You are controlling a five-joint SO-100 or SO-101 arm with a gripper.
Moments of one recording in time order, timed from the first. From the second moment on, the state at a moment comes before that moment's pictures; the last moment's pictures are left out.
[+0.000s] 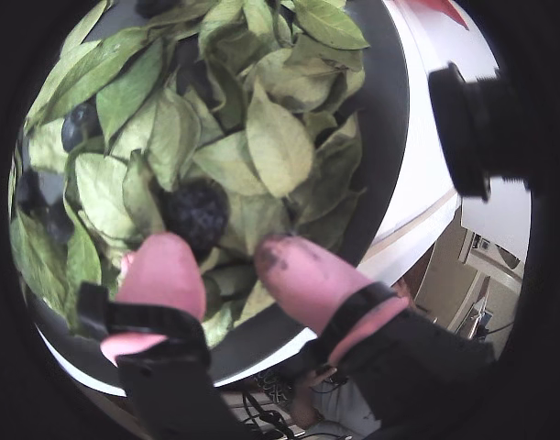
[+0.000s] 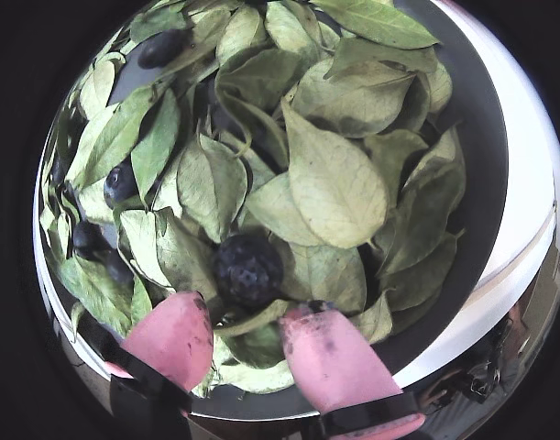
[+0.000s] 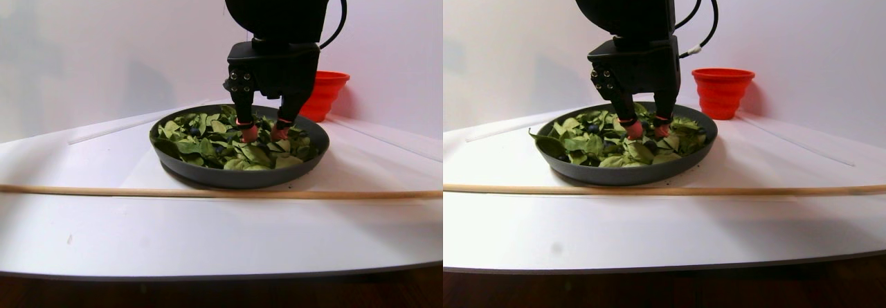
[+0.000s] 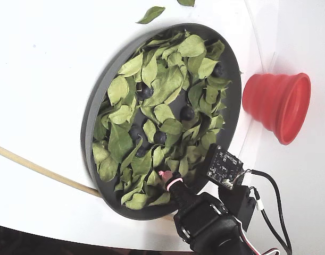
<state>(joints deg) 16.1 93.2 141.9 -18.5 -92.4</state>
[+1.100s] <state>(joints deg) 16.1 85.1 136.5 -23.3 -92.3</state>
